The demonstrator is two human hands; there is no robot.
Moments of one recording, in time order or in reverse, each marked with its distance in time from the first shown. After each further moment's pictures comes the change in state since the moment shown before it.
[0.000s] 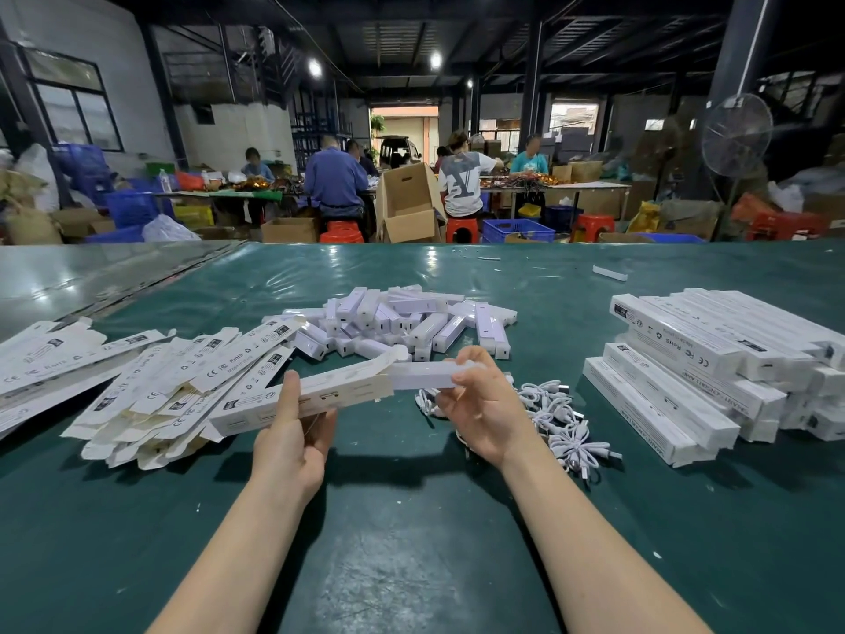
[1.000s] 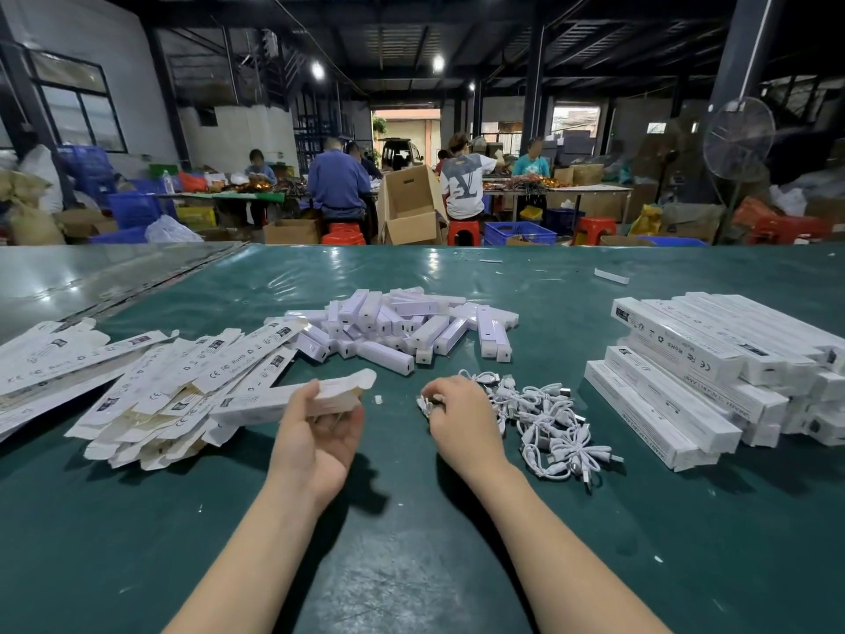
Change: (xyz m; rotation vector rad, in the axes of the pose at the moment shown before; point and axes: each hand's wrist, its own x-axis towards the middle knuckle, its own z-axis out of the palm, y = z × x) left_hand -0.016 -0.006 0.005 -0.102 -0.260 -0.146; right_hand 0.002 0.029 0.005 -1.555 0.166 -0.271
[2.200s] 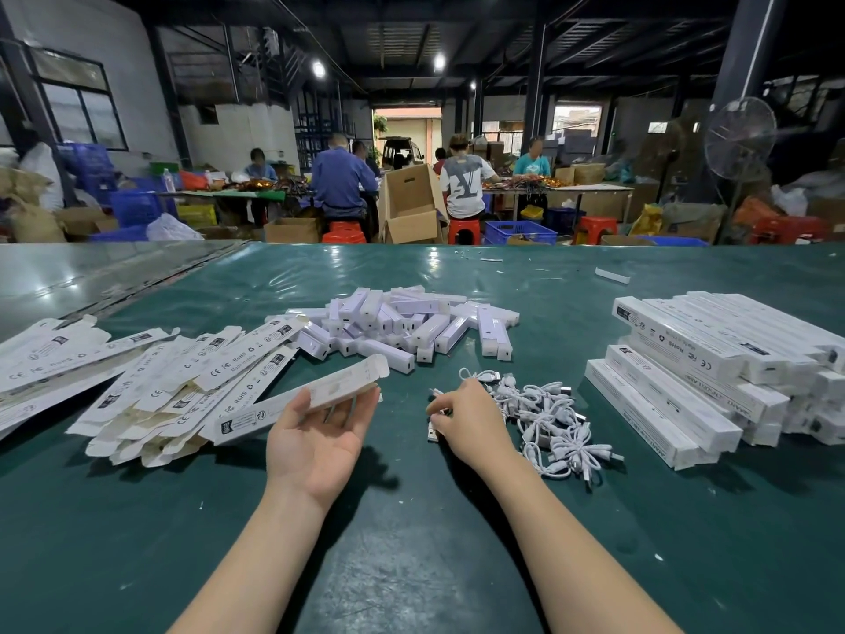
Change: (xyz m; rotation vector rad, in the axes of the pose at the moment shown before) left_hand 0.002 -0.001 -0.008 -0.253 -0.183 -0.040; right_hand 0.007 0.012 -0.005 -0.139 -0.177 0.071
